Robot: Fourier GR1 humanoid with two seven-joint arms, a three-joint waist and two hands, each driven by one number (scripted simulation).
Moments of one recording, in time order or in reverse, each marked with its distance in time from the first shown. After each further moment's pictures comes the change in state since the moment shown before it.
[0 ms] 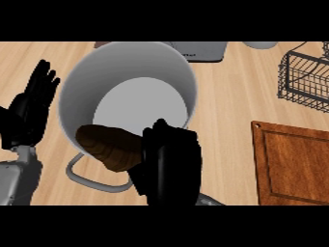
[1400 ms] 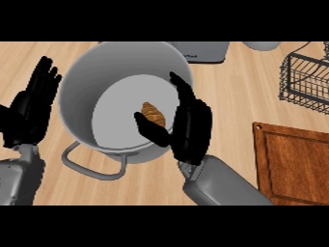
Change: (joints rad) left arm -0.014 -0.016 -0.009 -0.025 -0.016 0.010 0.013; right arm -0.008 -0.005 -0.216 0.252 -0.349 -0.383 -0.198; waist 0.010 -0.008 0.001
